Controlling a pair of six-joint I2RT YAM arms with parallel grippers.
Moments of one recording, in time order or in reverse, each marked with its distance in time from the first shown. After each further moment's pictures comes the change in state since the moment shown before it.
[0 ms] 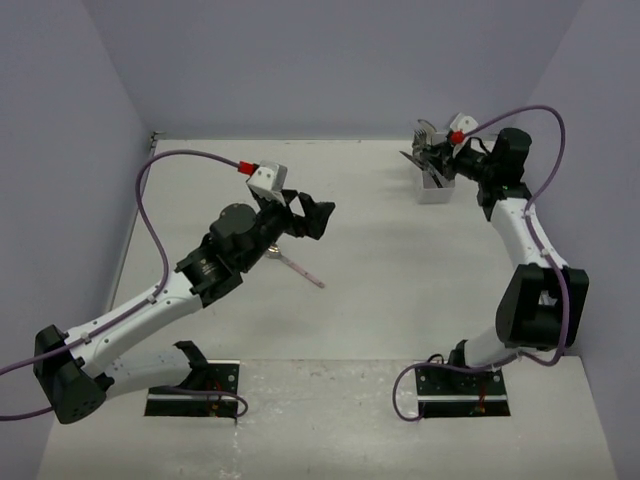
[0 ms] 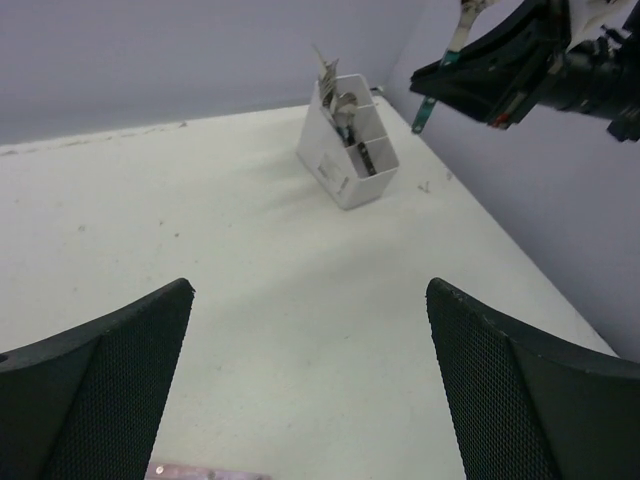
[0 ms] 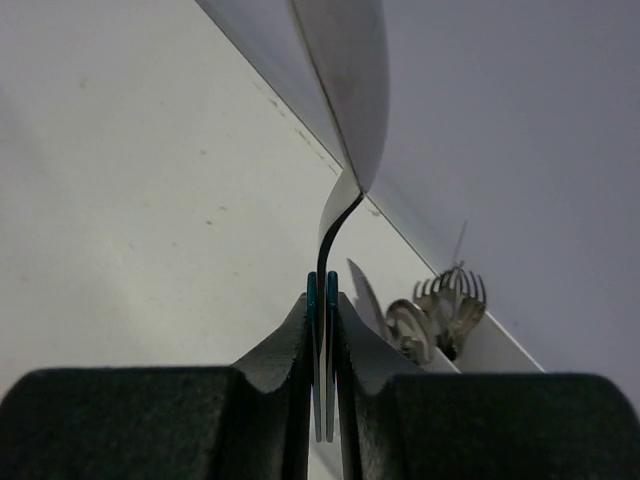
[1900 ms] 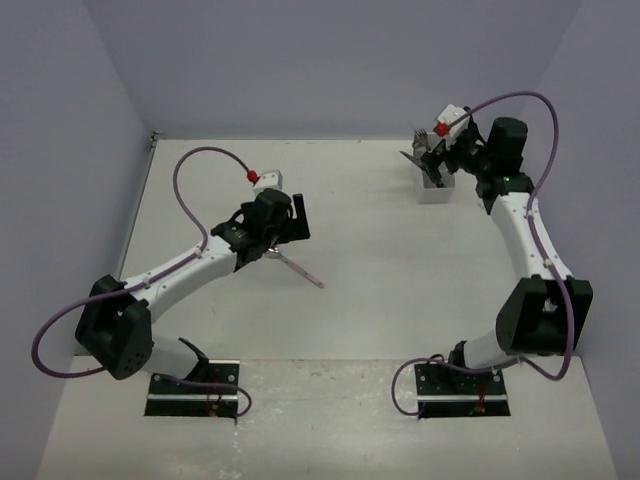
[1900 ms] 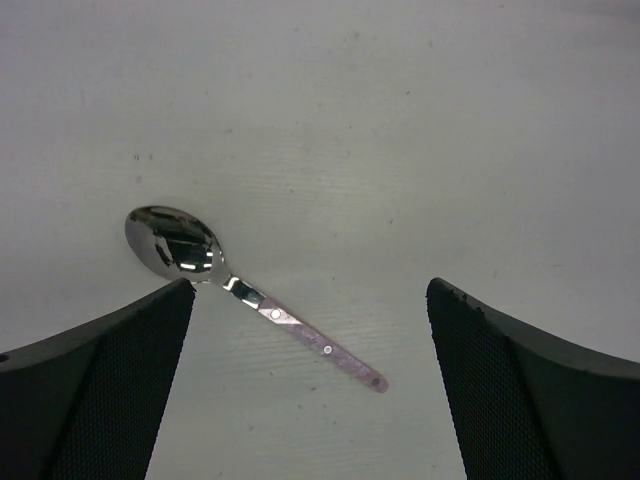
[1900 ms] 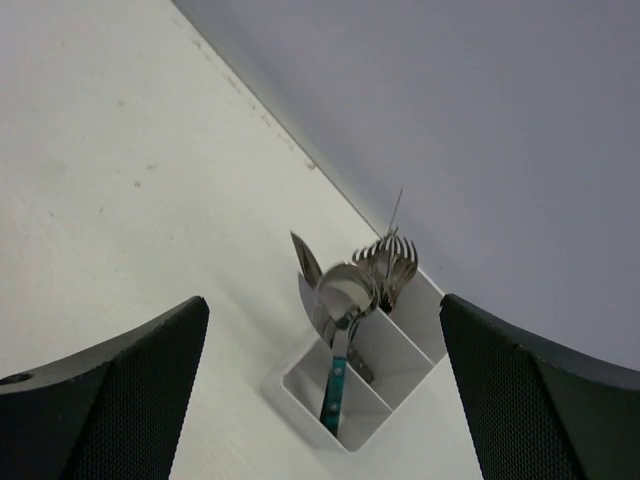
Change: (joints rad) left arm 0.185 0.312 0.063 -0.427 -0.135 -0.283; right arm -0.016 0.070 0.229 -0.386 0.175 -0.291
